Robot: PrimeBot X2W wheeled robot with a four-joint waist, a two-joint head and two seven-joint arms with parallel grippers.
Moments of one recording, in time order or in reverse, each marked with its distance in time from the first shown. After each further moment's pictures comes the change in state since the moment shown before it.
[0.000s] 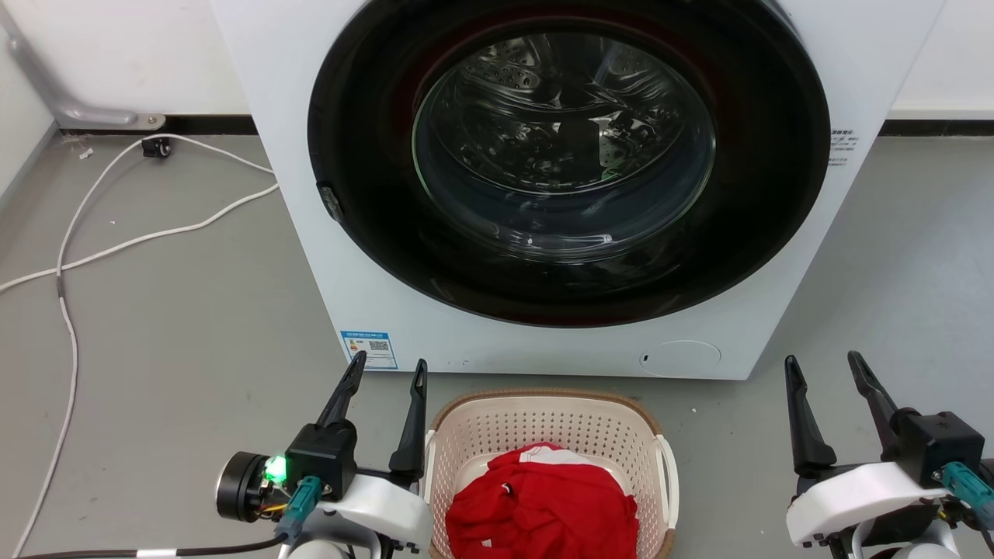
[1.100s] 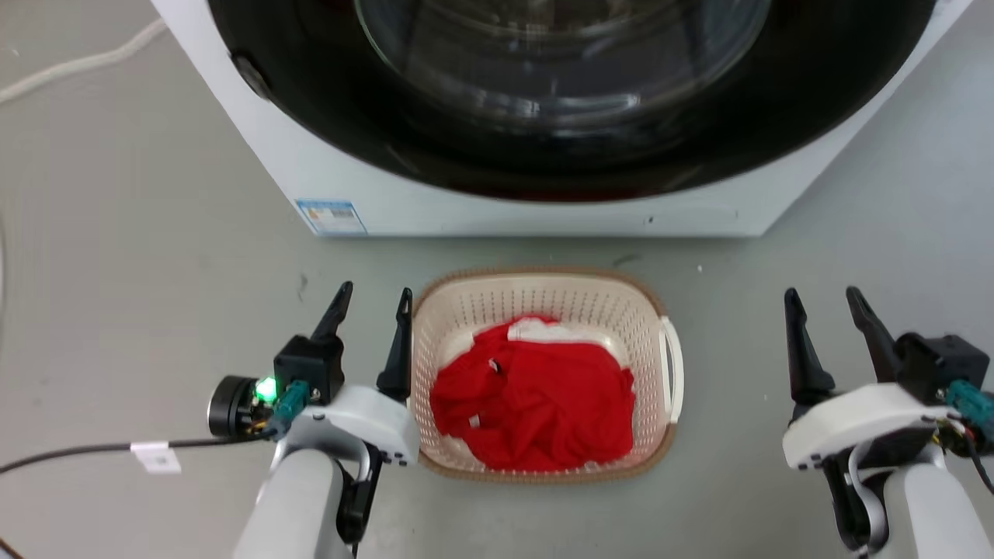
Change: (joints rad) left arm -0.218 0.003 0.041 0.200 -0.031 -0.022 -0.003; right arm -0.174 0.001 -0.017 0.117 0.056 0.000 0.032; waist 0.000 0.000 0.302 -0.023
